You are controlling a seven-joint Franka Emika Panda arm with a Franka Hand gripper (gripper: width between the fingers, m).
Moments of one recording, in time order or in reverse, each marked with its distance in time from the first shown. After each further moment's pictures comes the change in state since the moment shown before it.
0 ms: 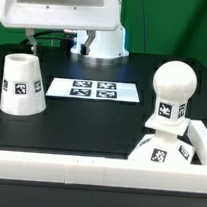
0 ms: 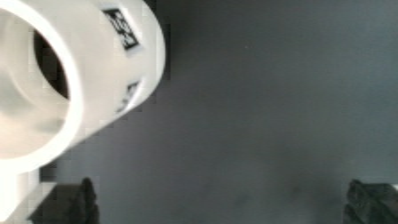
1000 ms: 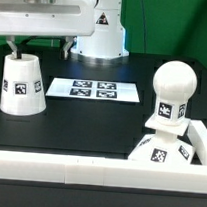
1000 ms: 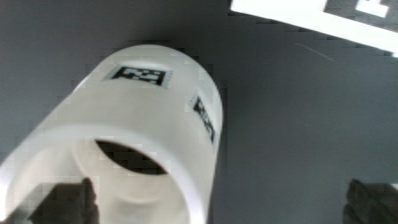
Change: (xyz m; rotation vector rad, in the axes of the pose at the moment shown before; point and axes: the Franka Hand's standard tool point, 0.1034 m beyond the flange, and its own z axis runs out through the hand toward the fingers) arm -0.041 0.039 0.025 0.000 -0.056 -0.074
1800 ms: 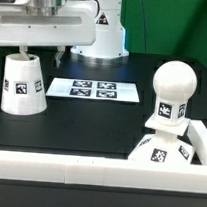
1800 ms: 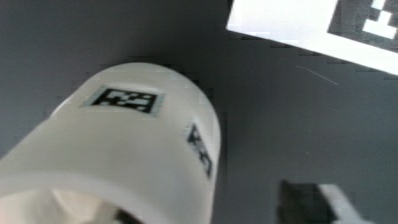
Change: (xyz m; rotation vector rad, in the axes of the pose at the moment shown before) arm -0.006 -0.003 0.014 0.007 -0.032 -0.011
